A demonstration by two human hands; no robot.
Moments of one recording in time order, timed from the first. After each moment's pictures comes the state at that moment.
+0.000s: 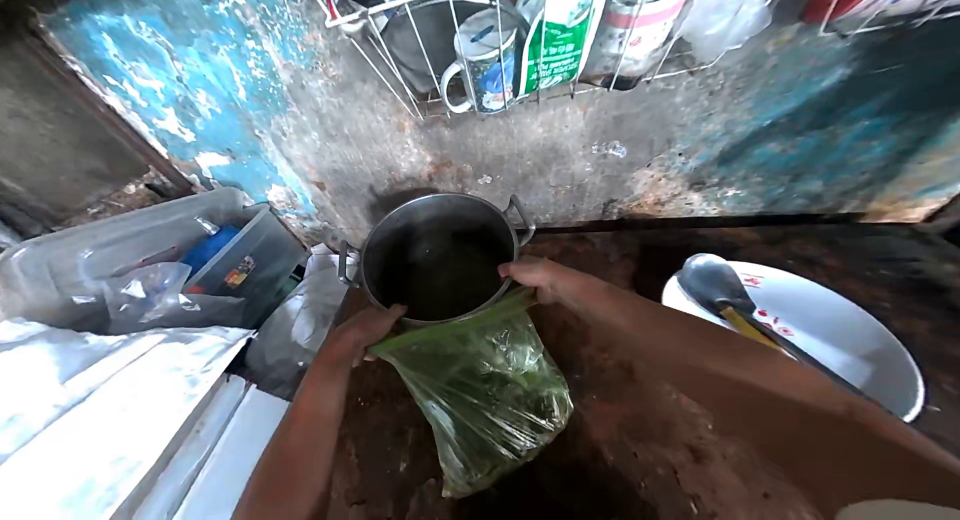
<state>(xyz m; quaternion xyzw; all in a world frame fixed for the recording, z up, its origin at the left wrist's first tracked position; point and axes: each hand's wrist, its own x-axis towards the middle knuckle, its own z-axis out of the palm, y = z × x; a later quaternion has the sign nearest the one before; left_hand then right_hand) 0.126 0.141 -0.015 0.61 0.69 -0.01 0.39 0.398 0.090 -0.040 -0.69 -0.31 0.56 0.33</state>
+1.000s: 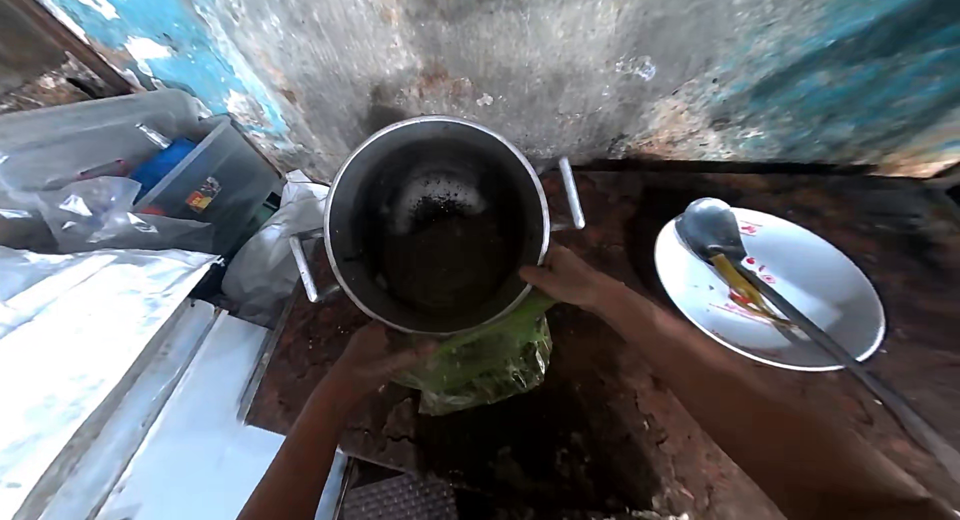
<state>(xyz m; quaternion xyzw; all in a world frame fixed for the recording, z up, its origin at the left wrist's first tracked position) 0.095 0.030 -0.077 0.72 0.52 0.11 0.43 0.400 -0.003 -0.074 -0.66 -0.49 0.46 0.32</state>
